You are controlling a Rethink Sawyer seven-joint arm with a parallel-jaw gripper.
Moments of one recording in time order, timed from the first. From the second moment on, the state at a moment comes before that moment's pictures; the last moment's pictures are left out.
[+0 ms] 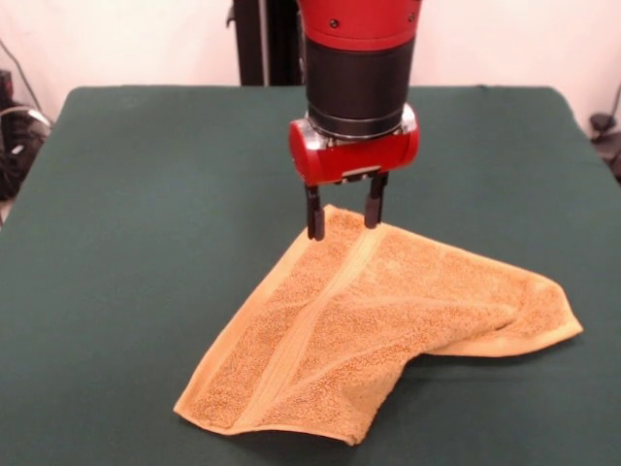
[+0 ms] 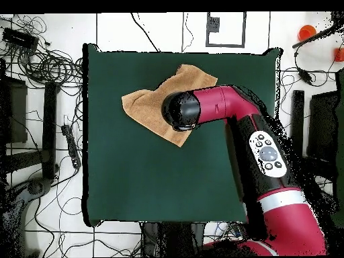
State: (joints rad) arm -0.46 -0.52 0.52 1.38 -0.60 0.85 1.65
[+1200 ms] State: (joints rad) arm -0.46 -0.52 0.52 1.39 -0.61 0.81 1.65
